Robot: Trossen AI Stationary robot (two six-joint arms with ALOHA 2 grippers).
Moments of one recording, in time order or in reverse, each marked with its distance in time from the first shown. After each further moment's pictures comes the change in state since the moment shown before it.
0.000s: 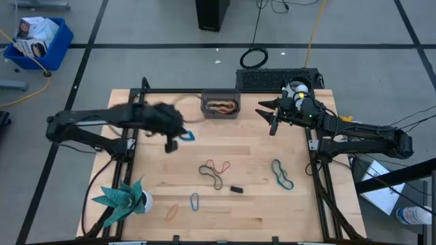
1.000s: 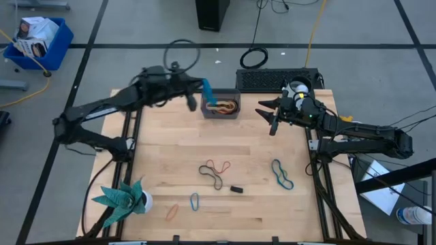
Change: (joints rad) left arm 0.283 0.124 0.122 0.677 -0.056 0.154; right arm 0.000 0.000 0.000 0.009 0.004 -0.026
